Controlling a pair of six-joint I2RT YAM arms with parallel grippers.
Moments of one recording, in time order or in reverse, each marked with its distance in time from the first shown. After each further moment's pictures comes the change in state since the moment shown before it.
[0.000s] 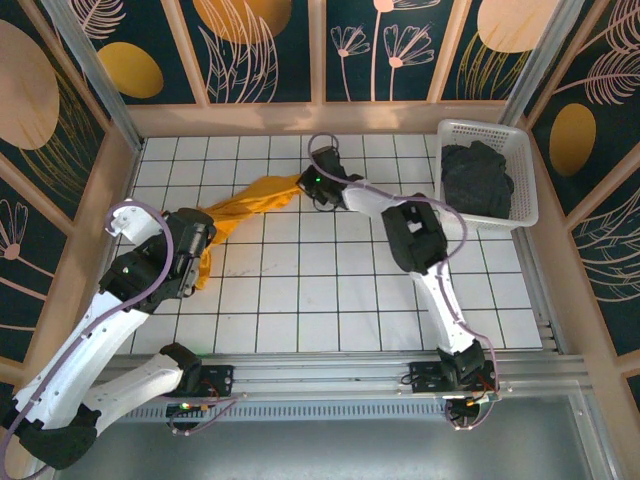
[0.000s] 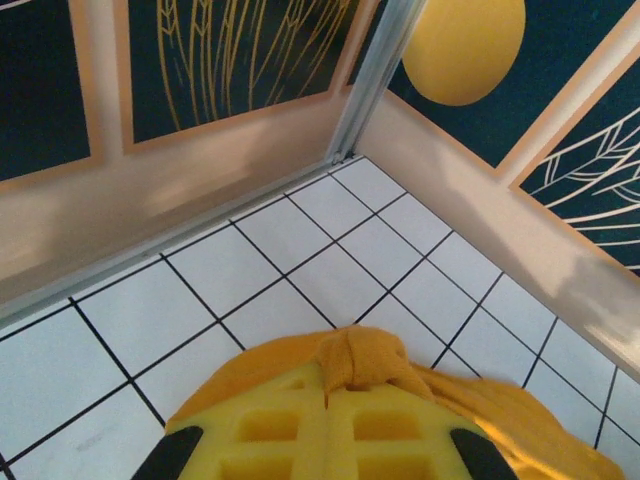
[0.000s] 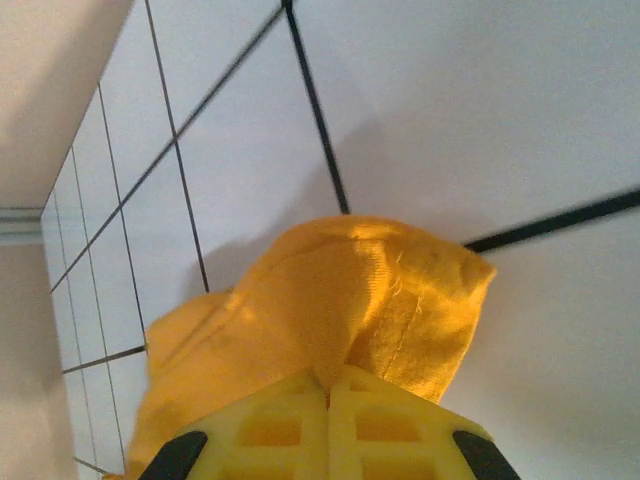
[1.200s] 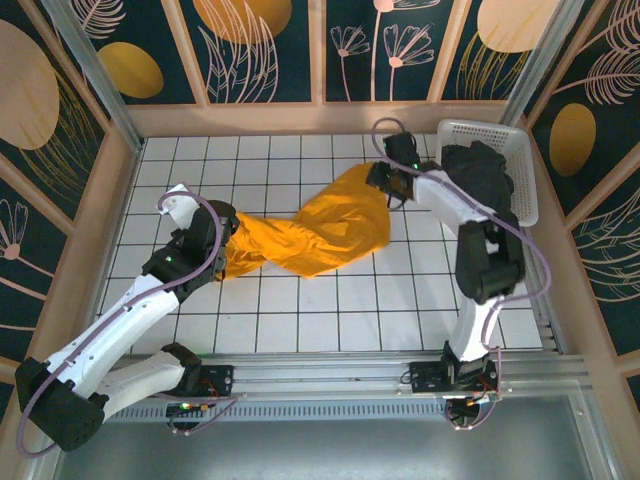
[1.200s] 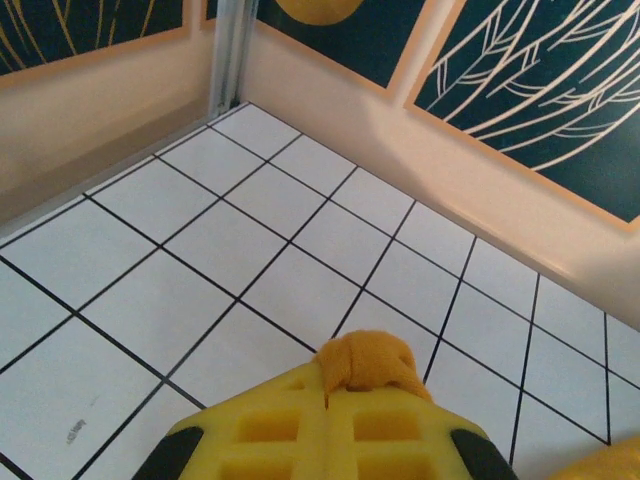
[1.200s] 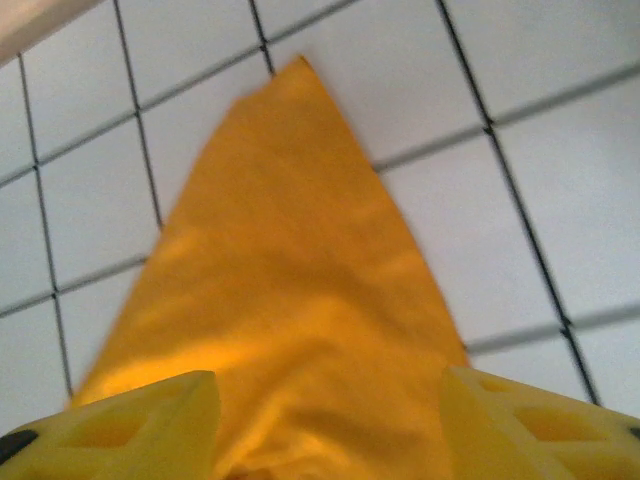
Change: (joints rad) left arm 0.000 0.121 -0.198 0.526 0.175 0.280; right arm -0.233 -0.547 -0.417 -0.356 0.185 -0.452
